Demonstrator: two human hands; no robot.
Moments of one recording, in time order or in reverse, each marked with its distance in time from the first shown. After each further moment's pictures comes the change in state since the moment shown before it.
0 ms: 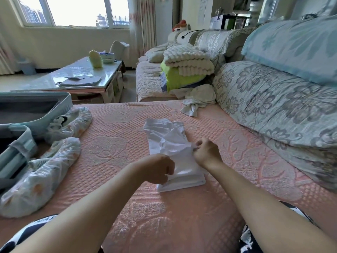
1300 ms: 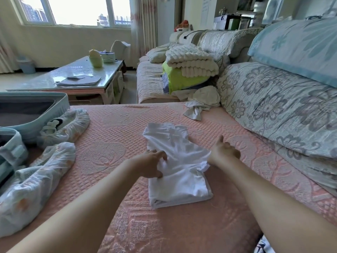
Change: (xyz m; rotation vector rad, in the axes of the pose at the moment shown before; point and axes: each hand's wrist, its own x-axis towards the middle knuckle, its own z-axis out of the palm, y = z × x) left_hand 0.038 -0.058 -0.003 -0.049 -0.017 -0.224; right_hand 0.053 -0.003 -0.016 -0.667 -0.175 0.296
